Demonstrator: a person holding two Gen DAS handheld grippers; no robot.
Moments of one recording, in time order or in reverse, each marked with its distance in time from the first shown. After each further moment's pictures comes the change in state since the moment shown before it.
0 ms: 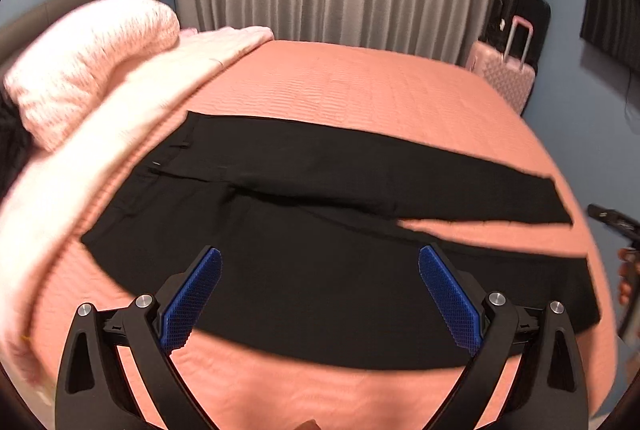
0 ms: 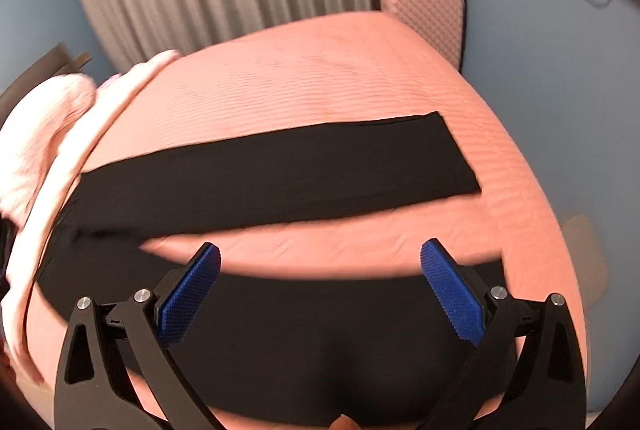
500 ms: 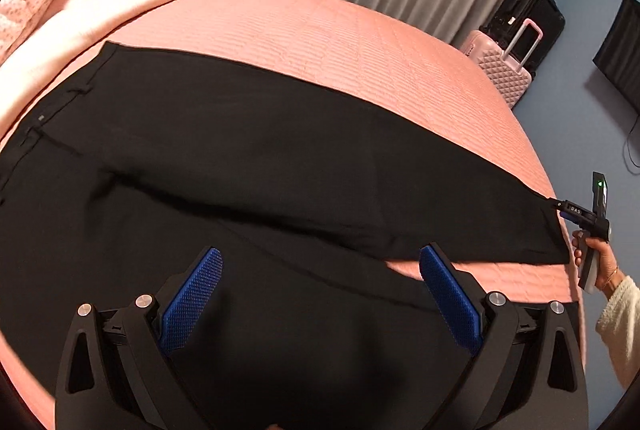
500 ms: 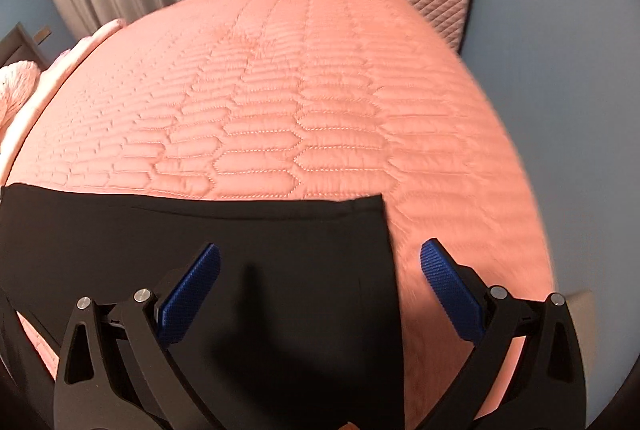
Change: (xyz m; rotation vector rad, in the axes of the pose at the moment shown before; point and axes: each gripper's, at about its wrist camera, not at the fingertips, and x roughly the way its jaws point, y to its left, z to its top) left arm 0.177 -0.004 0.024 -0.107 0.146 -0.162; right arm 0.212 -0.115 0.104 -0.105 0.161 -0.013
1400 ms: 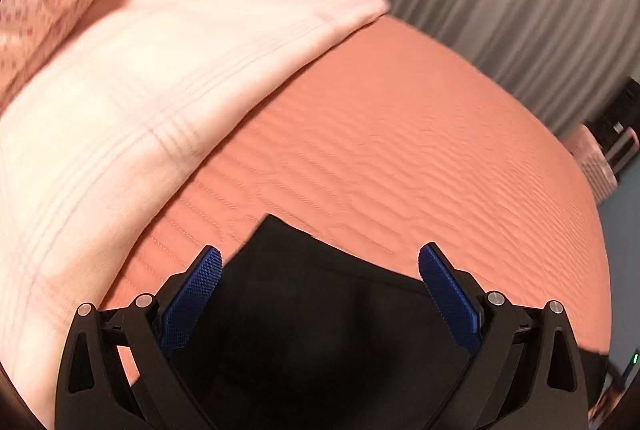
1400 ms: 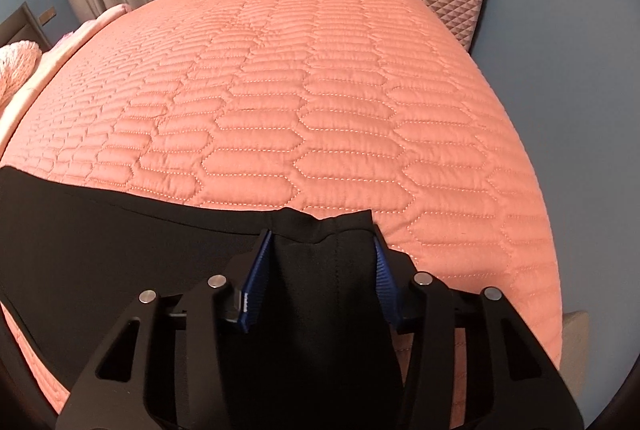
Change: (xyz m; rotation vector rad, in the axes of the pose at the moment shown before) left arm 0.103 0.310 0.232 -0.250 -0.012 0.185; right arm 0.013 0.007 -0.001 -0.030 -0.018 -0.042
